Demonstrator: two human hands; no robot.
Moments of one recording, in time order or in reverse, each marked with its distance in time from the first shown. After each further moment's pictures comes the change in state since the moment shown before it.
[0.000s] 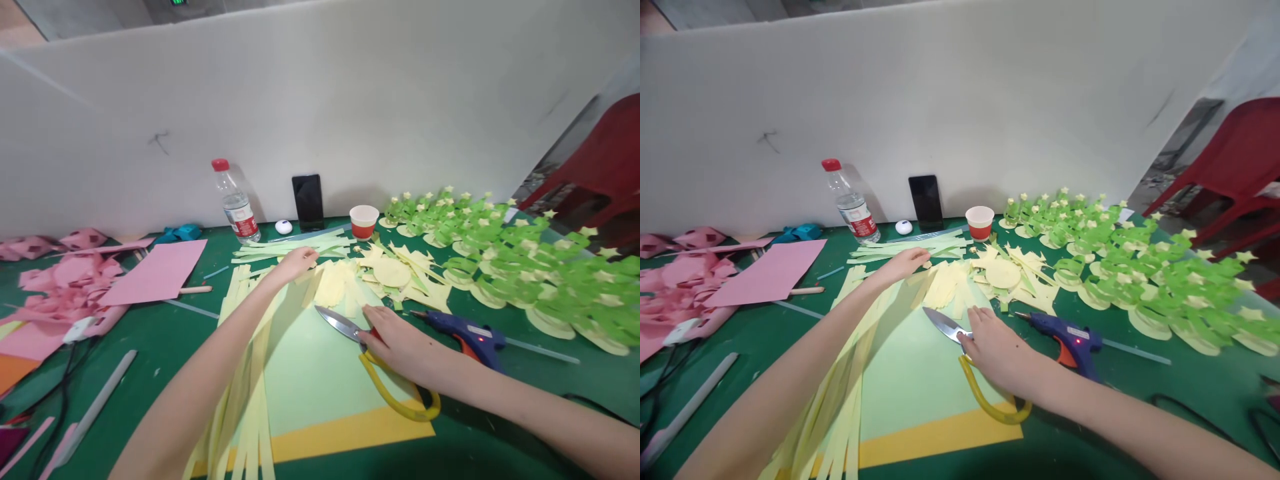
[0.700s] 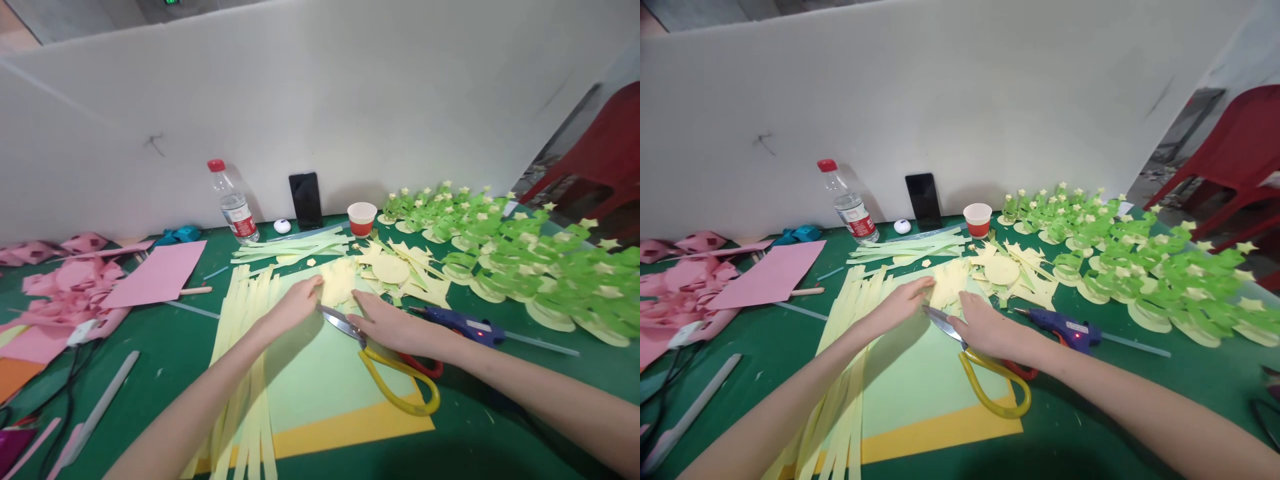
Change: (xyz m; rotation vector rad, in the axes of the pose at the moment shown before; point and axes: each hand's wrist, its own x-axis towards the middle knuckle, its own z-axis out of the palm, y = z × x) left_hand -0.053 -0.005 0.039 -0.051 0.043 0.150; right_hand 0.025 0.007 -0.001 0.264 -0.039 0.036
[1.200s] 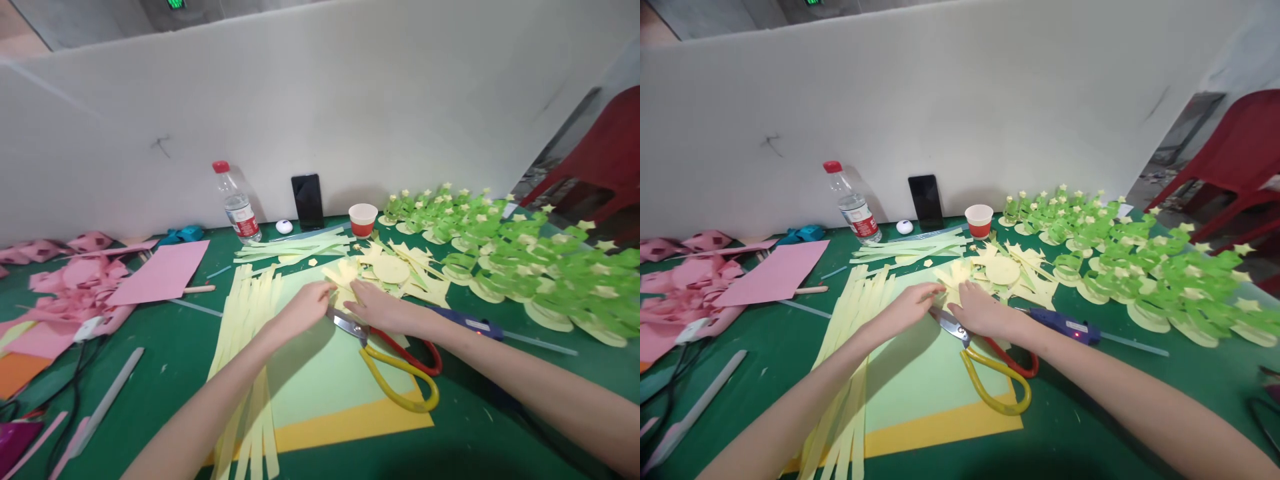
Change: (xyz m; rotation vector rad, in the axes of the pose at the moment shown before) left_hand -0.007 0.015 0.004 0.067 -0.023 0.031; right_hand 0.017 -0.004 -0.004 -0.213 0.030 -0.043
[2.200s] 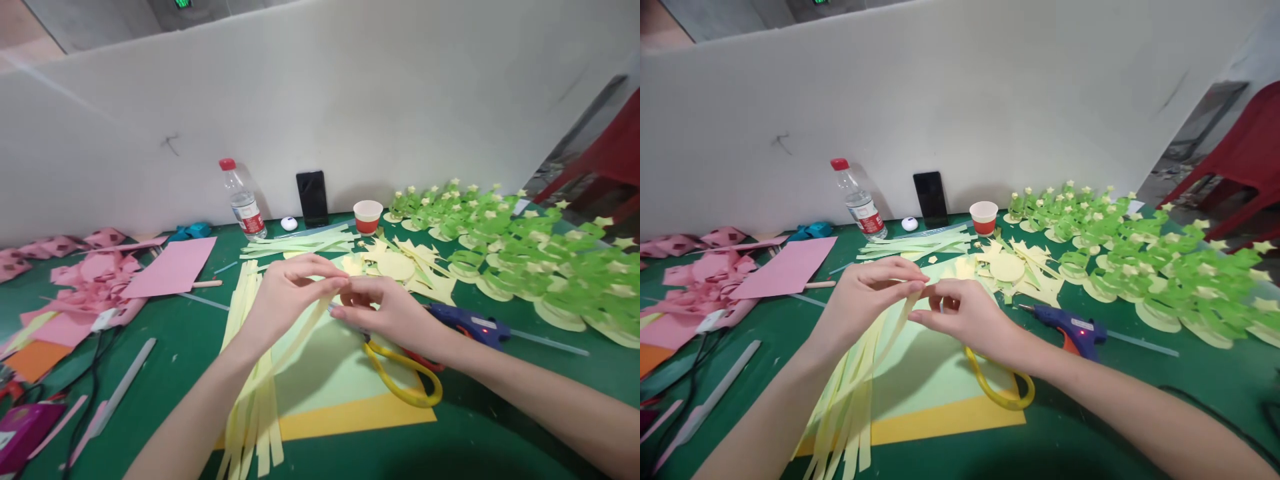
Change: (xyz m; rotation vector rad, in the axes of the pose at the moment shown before) left_hand -0.047 0.065 -0.052 -0.479 0.366 0.037; right_hand -0.034 -0.036 -0.021 0.629 0.164 -0.273
